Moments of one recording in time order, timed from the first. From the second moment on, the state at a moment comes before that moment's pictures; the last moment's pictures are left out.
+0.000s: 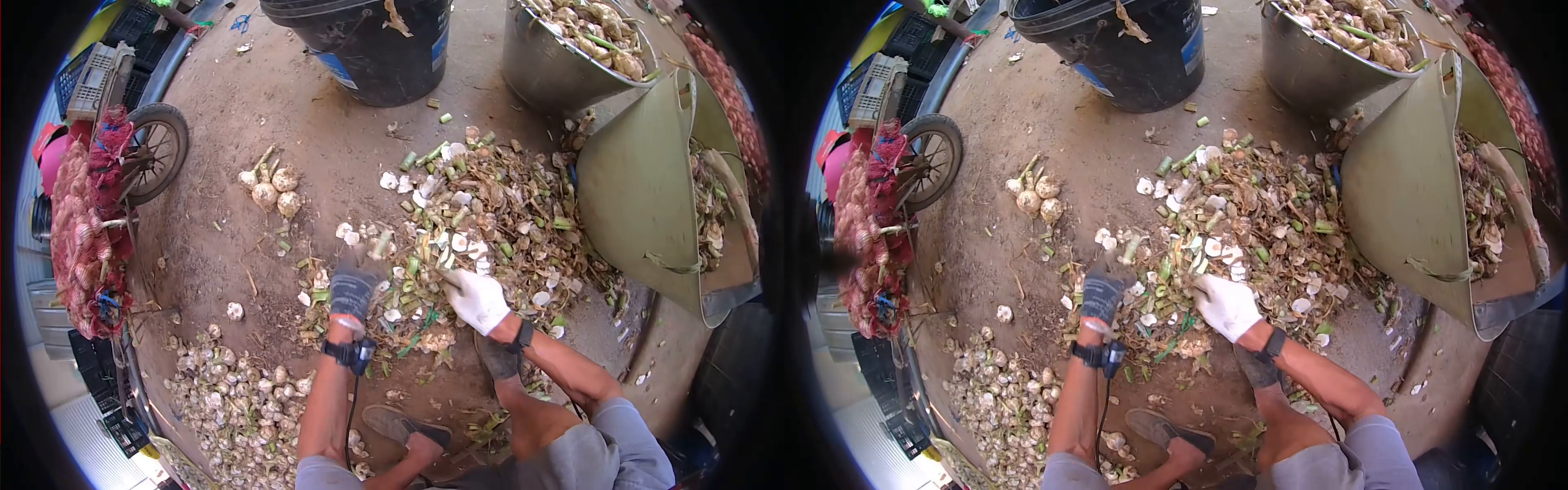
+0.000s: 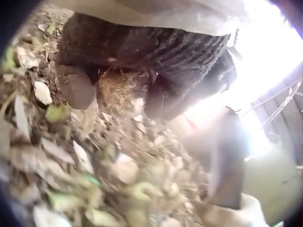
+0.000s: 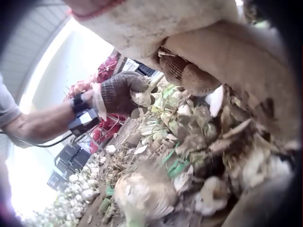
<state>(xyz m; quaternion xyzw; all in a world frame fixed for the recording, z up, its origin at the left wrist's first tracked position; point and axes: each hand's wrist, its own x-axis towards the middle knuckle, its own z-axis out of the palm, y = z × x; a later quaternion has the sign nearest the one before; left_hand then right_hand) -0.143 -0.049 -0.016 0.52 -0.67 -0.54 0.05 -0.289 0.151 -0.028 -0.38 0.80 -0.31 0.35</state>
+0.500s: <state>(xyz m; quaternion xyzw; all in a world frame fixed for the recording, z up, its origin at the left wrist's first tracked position) -0.134 0.042 0.088 0.40 -0.79 -0.47 0.03 -0.281 0.151 -0.003 -0.10 0.53 -0.54 0.65</state>
